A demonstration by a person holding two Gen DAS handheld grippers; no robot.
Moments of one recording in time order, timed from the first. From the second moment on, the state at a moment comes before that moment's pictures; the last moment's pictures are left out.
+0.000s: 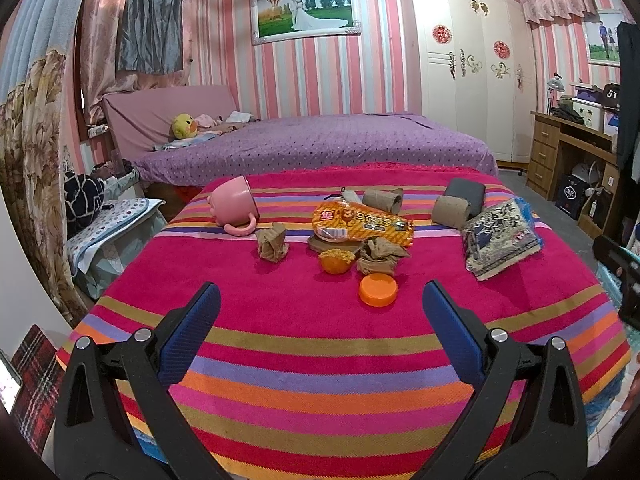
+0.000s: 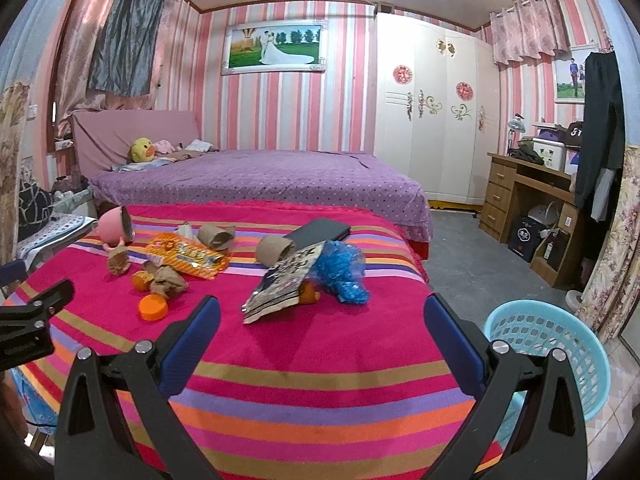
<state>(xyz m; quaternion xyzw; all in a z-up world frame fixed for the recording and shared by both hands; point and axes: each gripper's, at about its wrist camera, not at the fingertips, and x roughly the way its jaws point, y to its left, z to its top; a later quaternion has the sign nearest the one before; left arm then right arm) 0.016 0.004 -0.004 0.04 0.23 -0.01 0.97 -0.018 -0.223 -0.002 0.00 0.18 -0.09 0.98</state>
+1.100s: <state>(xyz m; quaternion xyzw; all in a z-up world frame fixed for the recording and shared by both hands) 0.124 -0.035 -0.070 0.04 0.38 -0.09 0.92 0.061 -0.266 -0.024 0.00 0.25 -0.08 0.96</state>
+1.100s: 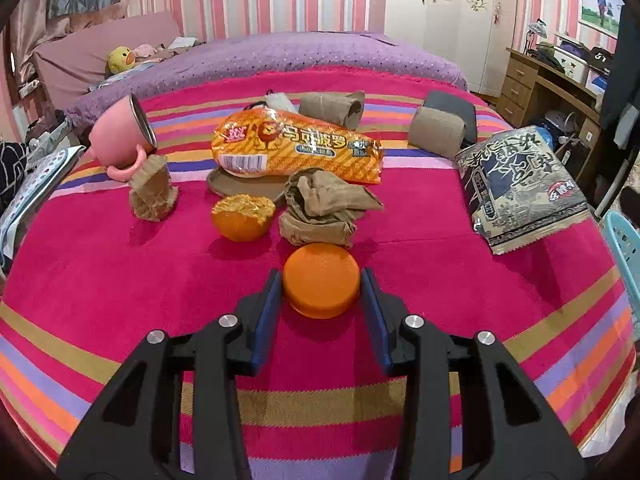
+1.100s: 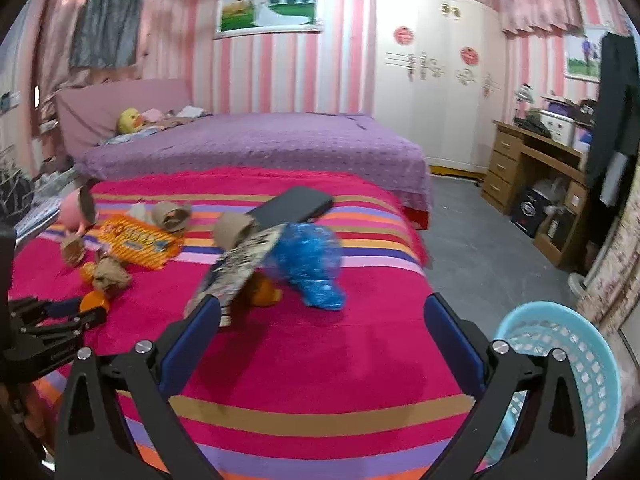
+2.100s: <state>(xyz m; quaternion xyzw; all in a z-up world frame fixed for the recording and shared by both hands) 0.082 -0.018 -0.006 0.06 0.28 -0.04 0.96 0.059 -0.254 0.003 -0.02 0.25 0.06 0.97</state>
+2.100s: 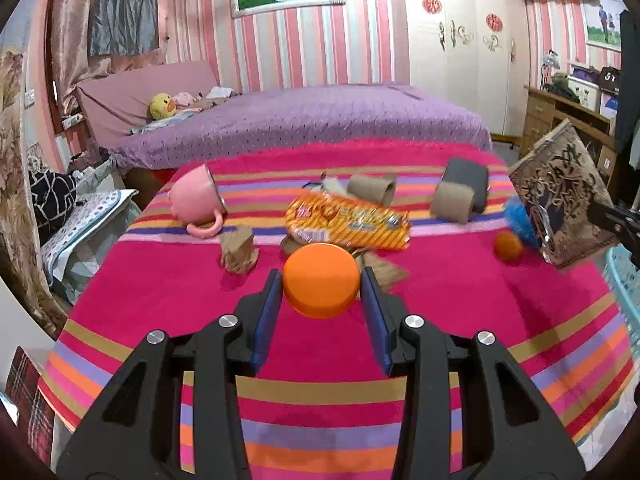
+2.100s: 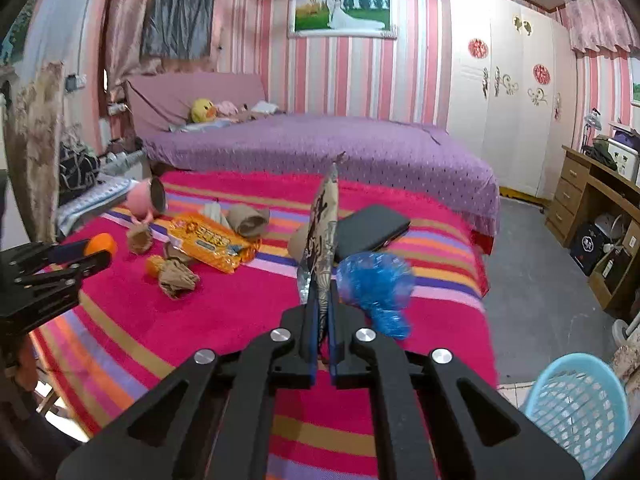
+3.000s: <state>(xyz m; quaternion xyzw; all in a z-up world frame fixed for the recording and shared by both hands) 0.026 -0.298 -0.006 0.10 0.27 -0.23 0.93 -0.060 -0.513 -0.013 0.03 0.29 -0.14 0.94</state>
